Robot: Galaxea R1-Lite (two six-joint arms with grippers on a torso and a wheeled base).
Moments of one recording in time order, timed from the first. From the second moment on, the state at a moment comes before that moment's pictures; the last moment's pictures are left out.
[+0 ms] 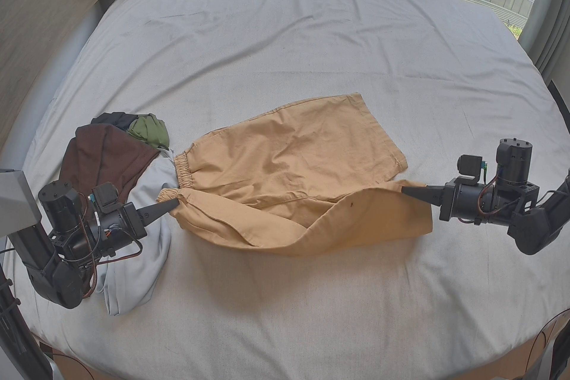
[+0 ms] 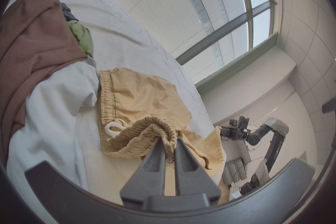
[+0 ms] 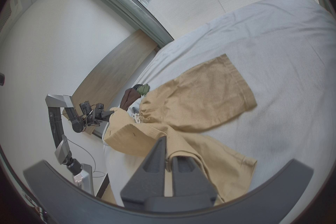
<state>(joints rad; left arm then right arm) -0.02 2.02 -0.37 -1.54 -0.76 -0.60 0.15 1.88 -0.66 -0.92 0.73 0.20</state>
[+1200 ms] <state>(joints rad) -0.06 2.00 -0.47 -1.54 -0.57 -0.70 0.16 2.04 -1.07 -1.01 0.65 0.37</state>
